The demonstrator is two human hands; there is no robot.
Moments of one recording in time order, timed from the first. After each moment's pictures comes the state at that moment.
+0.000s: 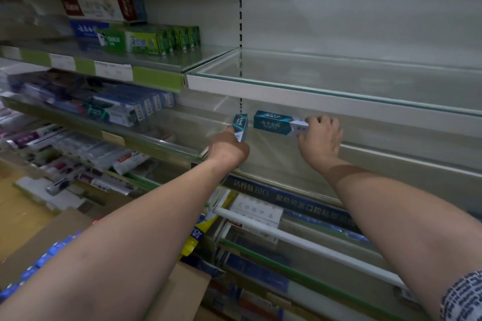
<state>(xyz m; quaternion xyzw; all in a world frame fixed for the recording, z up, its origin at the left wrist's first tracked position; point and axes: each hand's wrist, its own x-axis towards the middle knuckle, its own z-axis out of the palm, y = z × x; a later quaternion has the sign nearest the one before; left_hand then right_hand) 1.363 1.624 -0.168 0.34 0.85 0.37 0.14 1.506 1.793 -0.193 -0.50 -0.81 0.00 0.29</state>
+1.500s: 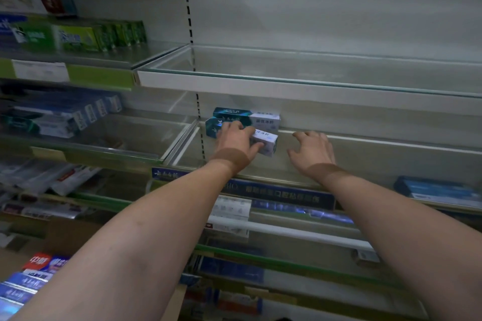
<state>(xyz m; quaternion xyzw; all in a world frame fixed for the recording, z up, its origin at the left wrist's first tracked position) 1.405 1.688 -0.199 0.61 0.76 0.23 -0.05 1.595 1.758 -0.199 -0.56 -0.81 0.02 0.16</state>
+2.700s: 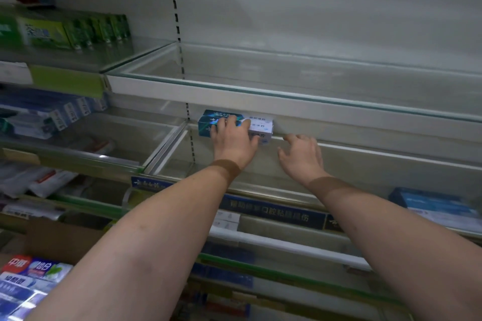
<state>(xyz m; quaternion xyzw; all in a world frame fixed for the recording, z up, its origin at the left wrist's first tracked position) 1.425 1.731 -0.192 0.53 0.81 0.24 -0.06 1.583 1.785 -0.200 -0.55 -0.81 0.06 0.19</state>
